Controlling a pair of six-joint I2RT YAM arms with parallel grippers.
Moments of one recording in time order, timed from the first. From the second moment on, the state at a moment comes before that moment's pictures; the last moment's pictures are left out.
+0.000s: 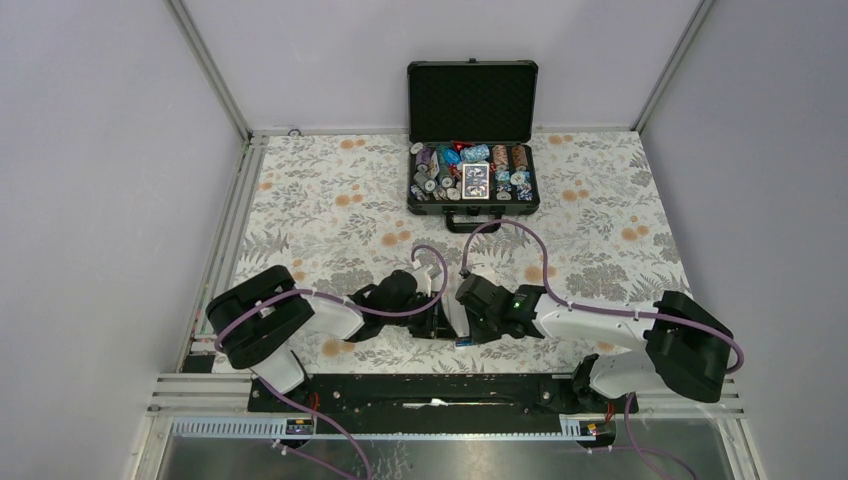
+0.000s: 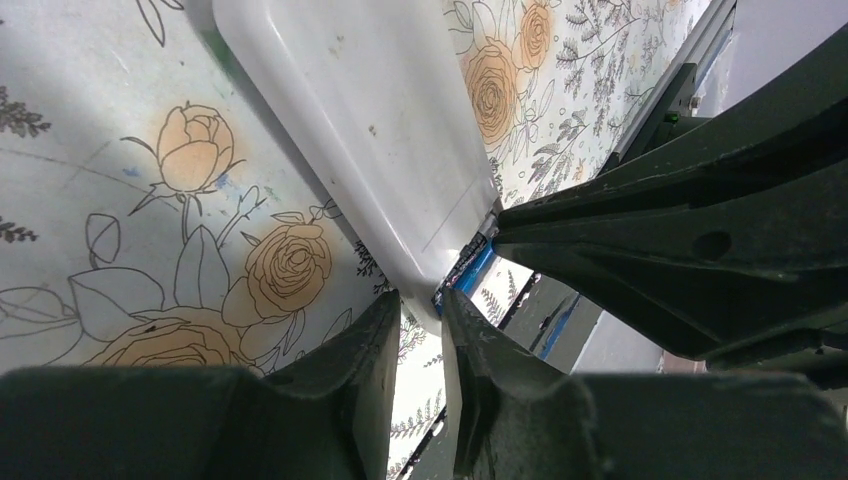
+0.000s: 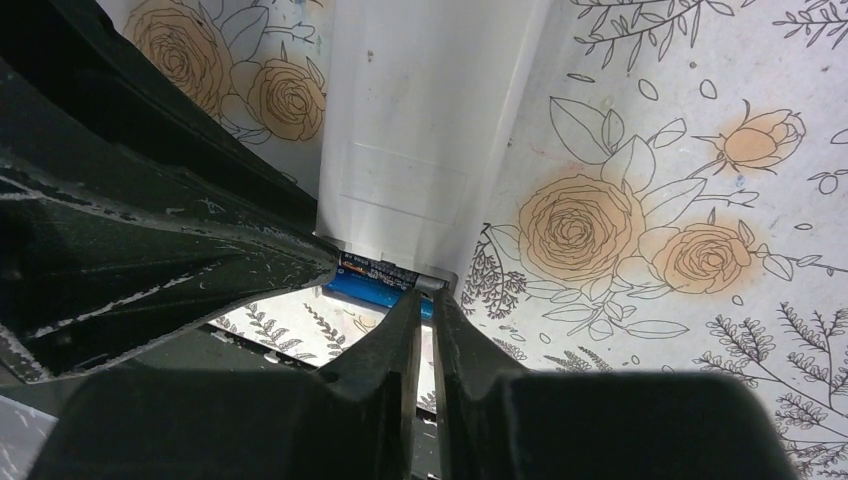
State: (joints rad) left arm -0.94 1.60 0.44 0.52 0.40 -0.90; right arm 1.06 1.33 0.65 -0.46 0.11 0.76
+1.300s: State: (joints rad) left arm -0.94 1.54 0.39 0.52 0.38 -0.91; right arm 1.12 1.54 0.83 -0.62 0.22 0.74
